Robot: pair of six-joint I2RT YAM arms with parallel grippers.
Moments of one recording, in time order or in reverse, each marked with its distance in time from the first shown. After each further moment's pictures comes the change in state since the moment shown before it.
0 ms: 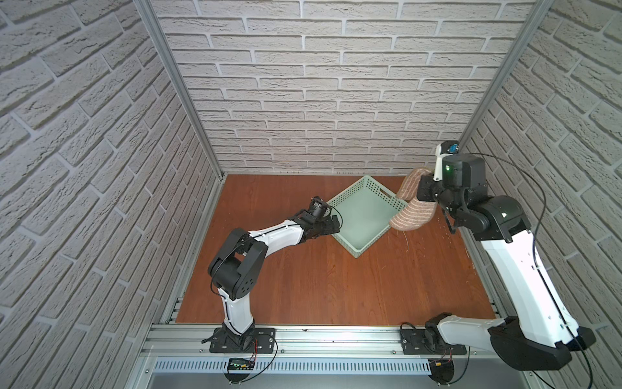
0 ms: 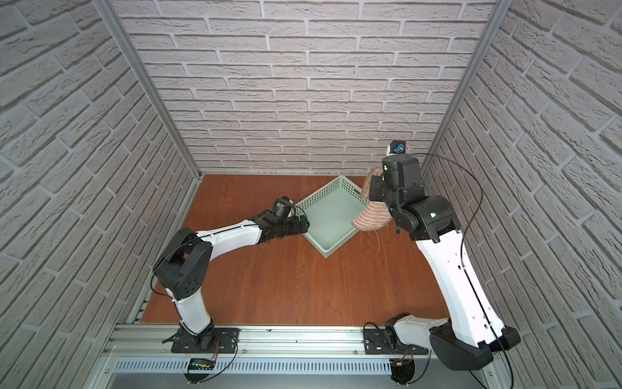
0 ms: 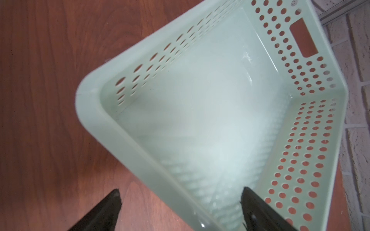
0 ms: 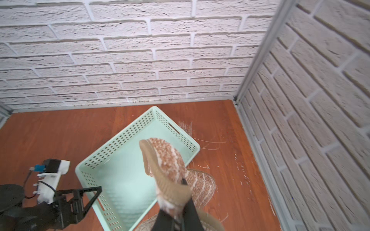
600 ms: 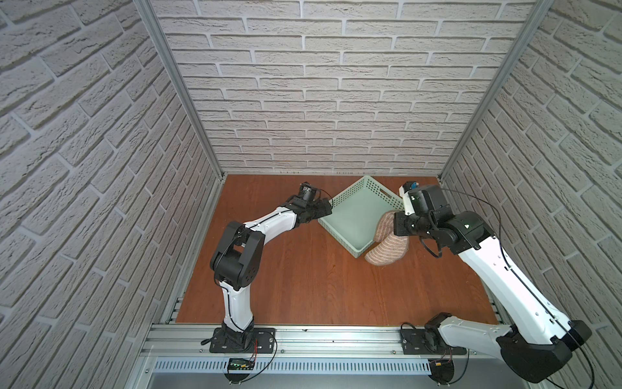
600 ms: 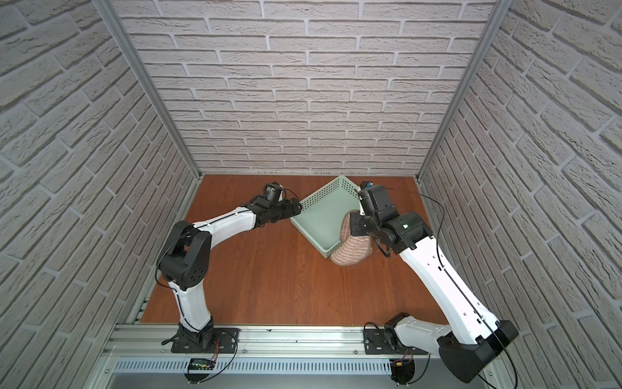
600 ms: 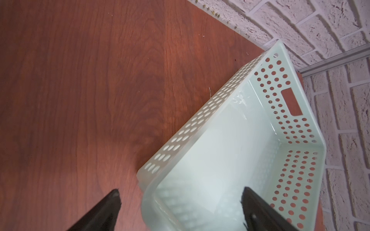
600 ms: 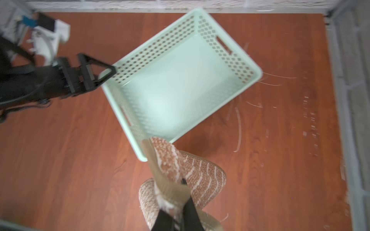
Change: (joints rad) left arm 0.141 0.051 0.148 -0.021 0.071 -0.012; right arm 0.146 -0.040 -0.317 -0.023 -0.344 0.103
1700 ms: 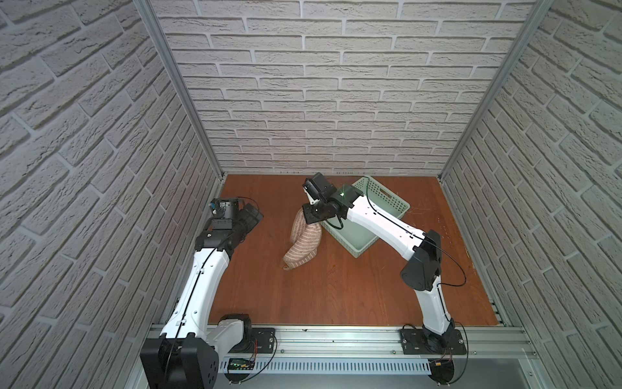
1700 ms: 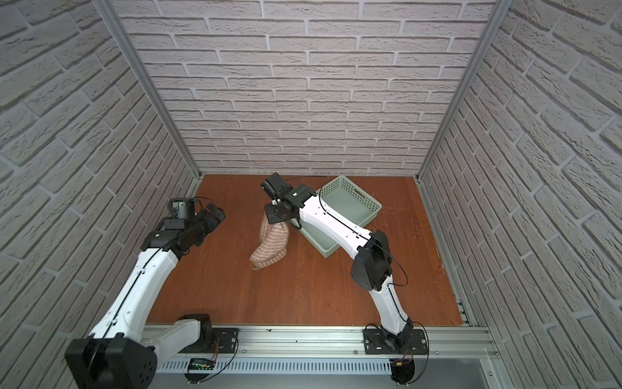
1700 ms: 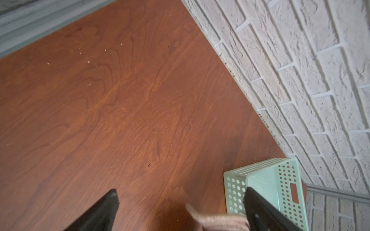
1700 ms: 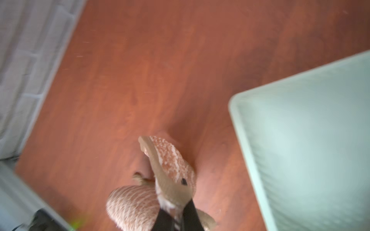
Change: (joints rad) left arm 0.473 -0.777 -0.351 -0.441 -0.082 -0.120; right arm 0.250 0.953 0.718 0.062 -0.051 0.101
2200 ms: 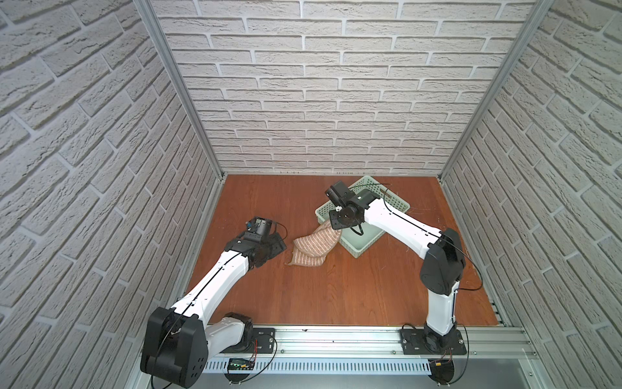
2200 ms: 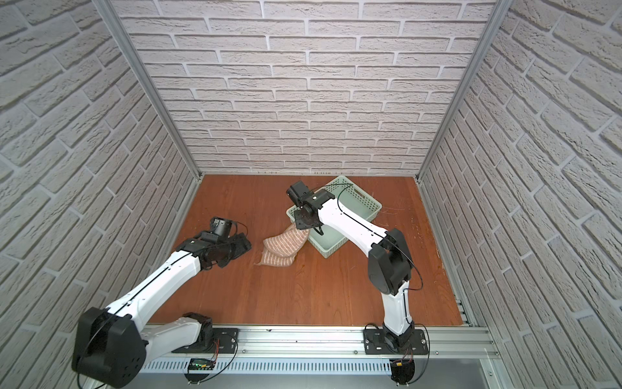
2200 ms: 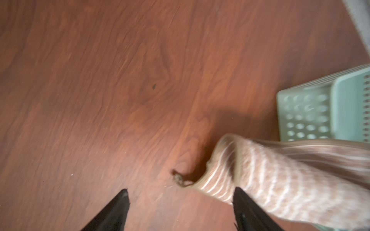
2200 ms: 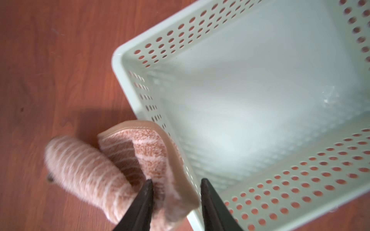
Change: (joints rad) left arm -0.270 0.056 -0.249 -0.011 -0.017 -0.032; right arm -0.056 -0.259 -0.392 0.039 0.113 0.006
